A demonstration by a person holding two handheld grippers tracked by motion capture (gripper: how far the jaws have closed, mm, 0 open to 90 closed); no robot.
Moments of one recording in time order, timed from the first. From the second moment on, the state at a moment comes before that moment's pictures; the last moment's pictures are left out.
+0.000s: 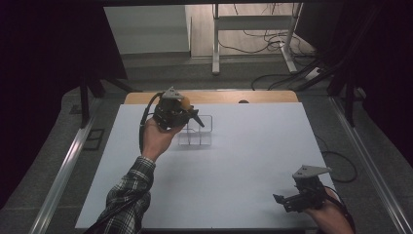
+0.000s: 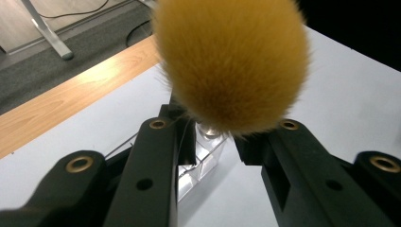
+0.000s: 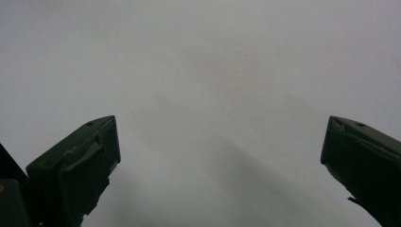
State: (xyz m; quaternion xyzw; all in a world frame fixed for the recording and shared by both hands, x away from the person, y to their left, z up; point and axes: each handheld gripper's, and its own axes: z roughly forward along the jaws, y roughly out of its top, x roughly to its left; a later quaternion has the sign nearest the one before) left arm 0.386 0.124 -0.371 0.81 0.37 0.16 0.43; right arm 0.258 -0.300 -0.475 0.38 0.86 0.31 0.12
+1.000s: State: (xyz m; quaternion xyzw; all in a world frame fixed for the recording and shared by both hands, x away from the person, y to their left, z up) left arm 0.414 0.113 -0.386 0.81 0.40 0.16 0.40; right arm 0.257 -0.297 -0.476 0.37 0.87 0.30 0.12
